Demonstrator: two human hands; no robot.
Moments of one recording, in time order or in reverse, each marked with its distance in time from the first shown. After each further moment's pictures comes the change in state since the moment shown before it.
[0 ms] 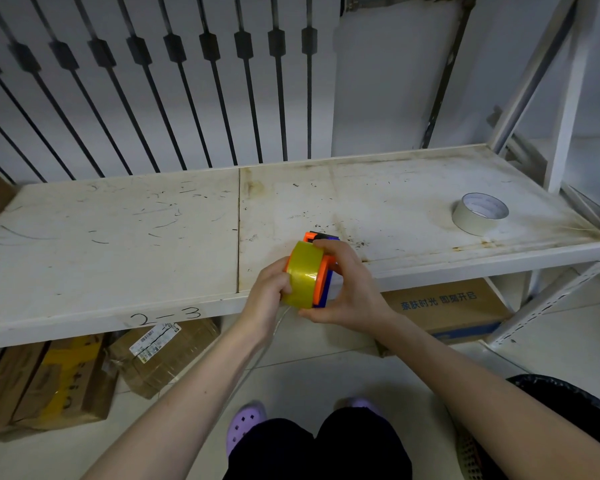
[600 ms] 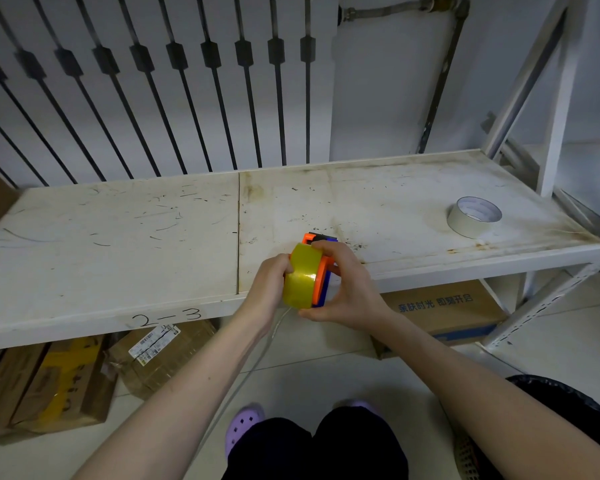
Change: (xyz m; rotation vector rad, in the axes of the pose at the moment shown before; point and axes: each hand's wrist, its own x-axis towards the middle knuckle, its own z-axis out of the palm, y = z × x) left_hand 0.002 0.022 0.010 0.128 0.134 -0.114; right_hand 0.001 0.000 -0.003 -0.026 -0.016 0.015
